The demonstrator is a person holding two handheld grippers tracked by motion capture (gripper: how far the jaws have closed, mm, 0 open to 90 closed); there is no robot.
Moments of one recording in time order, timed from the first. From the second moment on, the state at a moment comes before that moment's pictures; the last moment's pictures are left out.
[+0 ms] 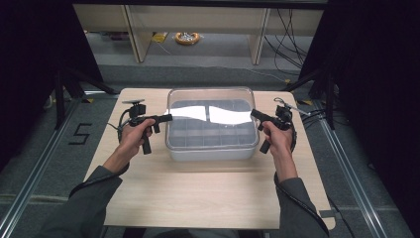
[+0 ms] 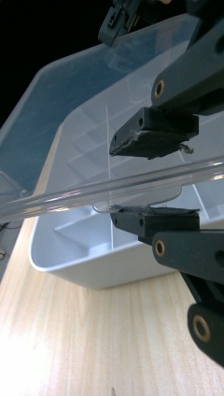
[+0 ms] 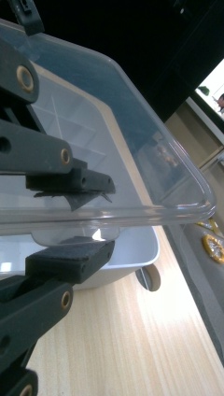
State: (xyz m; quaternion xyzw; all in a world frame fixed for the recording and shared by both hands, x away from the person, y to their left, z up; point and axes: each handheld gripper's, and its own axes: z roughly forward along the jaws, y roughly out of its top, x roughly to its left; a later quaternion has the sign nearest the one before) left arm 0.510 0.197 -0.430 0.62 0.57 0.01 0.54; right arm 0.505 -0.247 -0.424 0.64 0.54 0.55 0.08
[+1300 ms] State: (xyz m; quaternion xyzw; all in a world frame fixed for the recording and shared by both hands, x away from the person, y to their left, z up) left arm 0.458 0.198 -0.415 0.63 0.54 0.02 0.56; right arm 0.453 -0.253 -0.405 0.62 0.54 0.56 0.08
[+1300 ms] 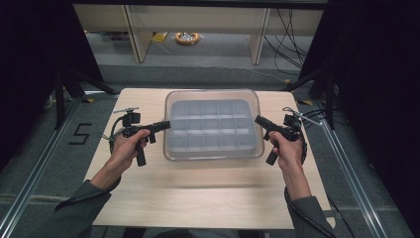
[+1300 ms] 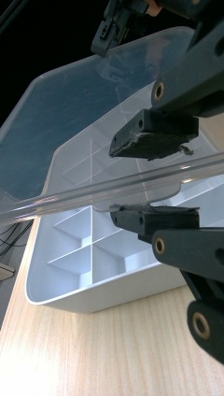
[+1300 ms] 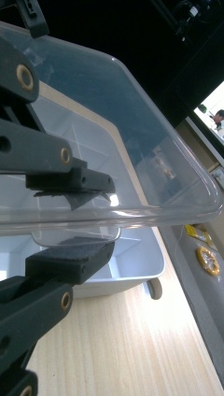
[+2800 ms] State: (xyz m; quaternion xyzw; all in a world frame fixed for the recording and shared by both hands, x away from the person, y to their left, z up) left arm 0.403 0.196 -0.449 0.66 0.51 0.01 0.55; right arm 0.379 -0.259 -0.439 0.60 0.56 0.57 0.10
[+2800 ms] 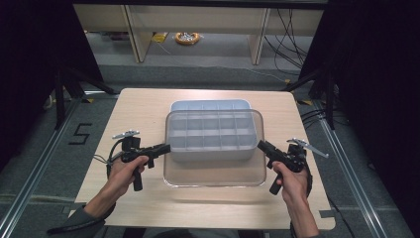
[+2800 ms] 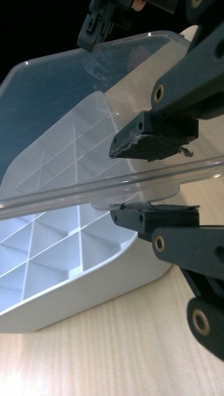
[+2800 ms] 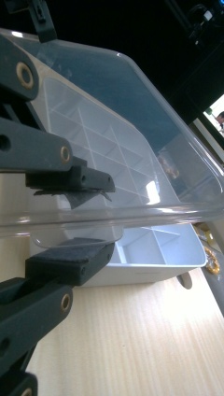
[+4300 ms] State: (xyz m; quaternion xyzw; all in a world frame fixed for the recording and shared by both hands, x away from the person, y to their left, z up) left arm 0.343 0.203 -0.479 0.68 0.51 0.00 0.53; right arm 0.309 -0.256 -0.470 0.62 0.55 0.56 0.07
